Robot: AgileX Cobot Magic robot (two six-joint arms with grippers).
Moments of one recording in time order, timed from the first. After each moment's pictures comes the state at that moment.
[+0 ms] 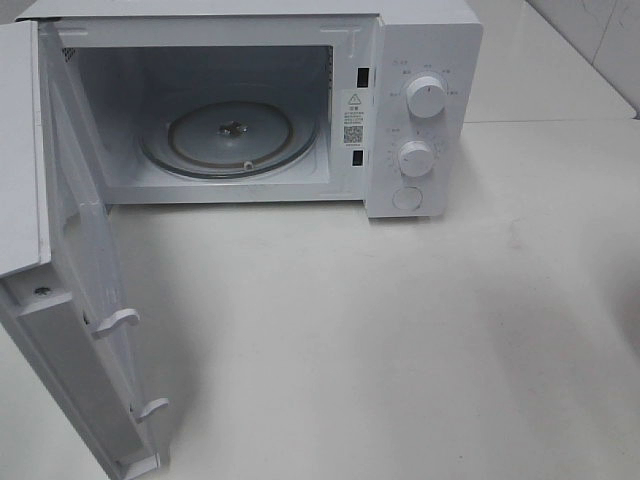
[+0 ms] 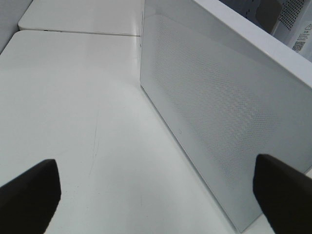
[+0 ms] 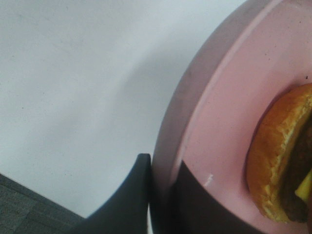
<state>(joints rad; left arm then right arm) 0.02 0.00 -0.50 -0.17 1.04 0.03 0.73 0.88 -0.47 -0.70 1.03 0.21</state>
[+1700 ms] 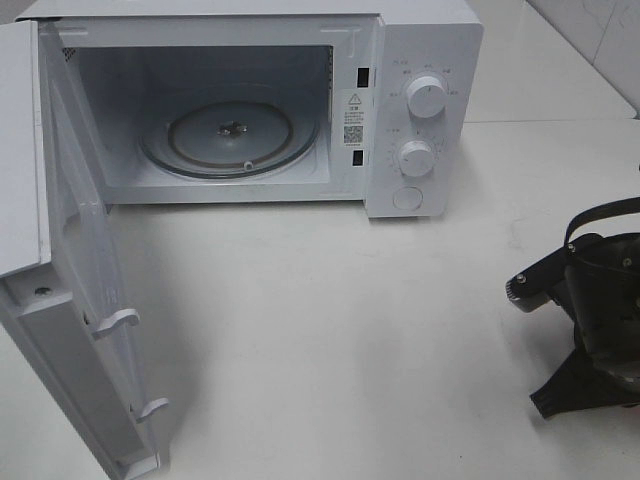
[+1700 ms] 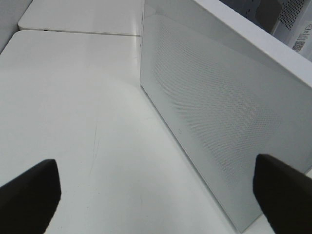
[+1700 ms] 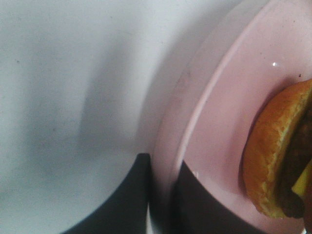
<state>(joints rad) 0.02 0.00 -0.50 -0.17 1.04 0.03 0.60 1.74 -0.48 -1.00 0.69 1.26</state>
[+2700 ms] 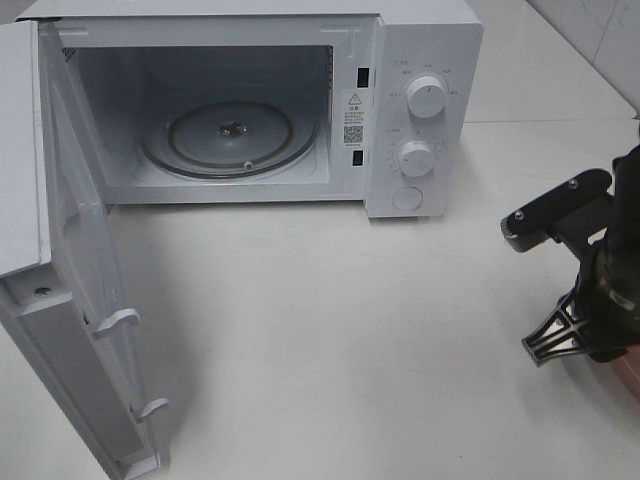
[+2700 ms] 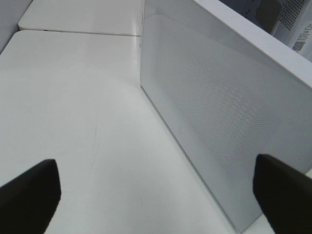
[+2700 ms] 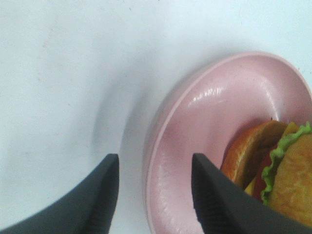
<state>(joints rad) 0.02 0.00 -0.50 -0.17 1.04 0.03 0.58 1.51 -0.59 -0.77 0.73 0.89</state>
